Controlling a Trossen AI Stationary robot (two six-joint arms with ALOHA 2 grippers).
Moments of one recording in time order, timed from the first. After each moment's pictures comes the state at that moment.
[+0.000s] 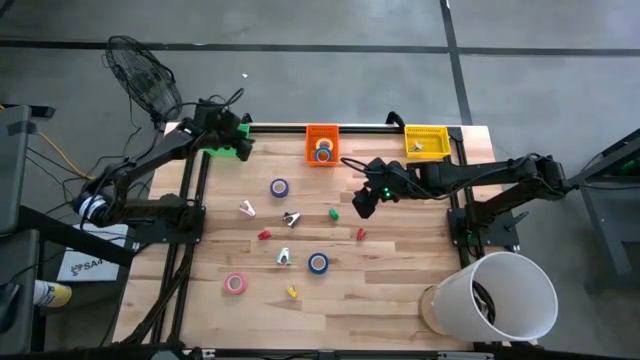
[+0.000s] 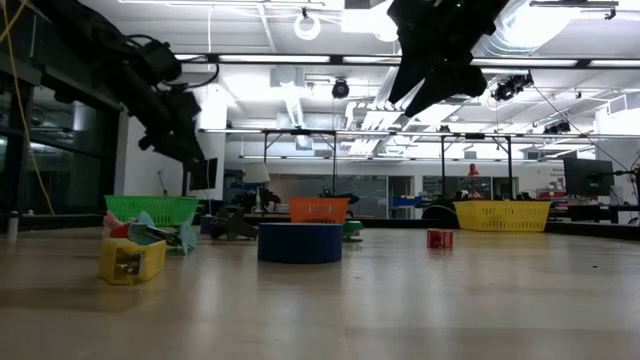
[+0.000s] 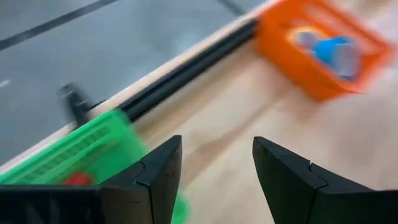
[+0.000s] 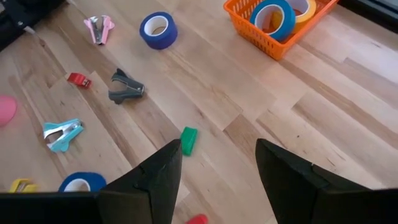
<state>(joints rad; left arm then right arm) 1.04 1.12 0.68 -0.25 0.28 0.09 -0.04 1.35 1.07 -0.58 0.27 0.69</state>
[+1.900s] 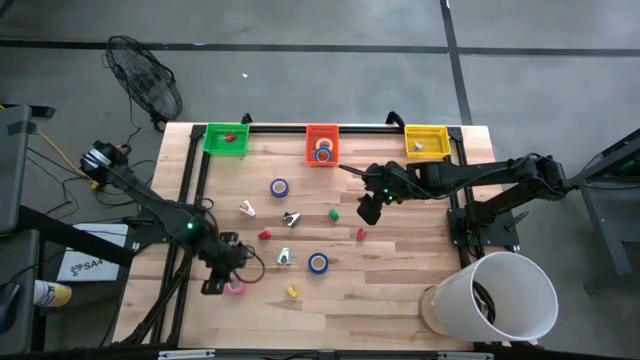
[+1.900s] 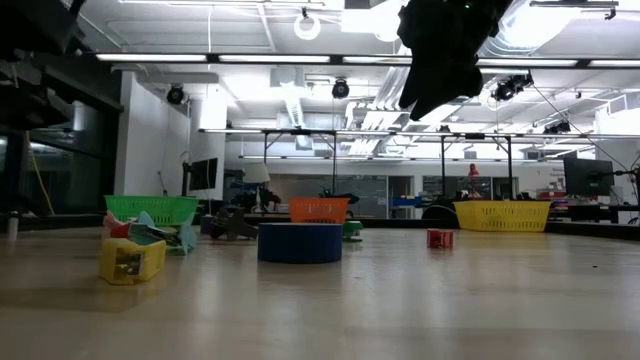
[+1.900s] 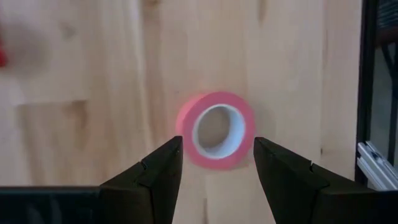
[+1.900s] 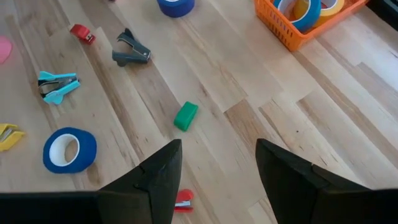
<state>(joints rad) -0.62 1.14 0.68 -0.66 0.12 -0.62 -0.04 1.35 1.07 -0.63 0.20 0.51</state>
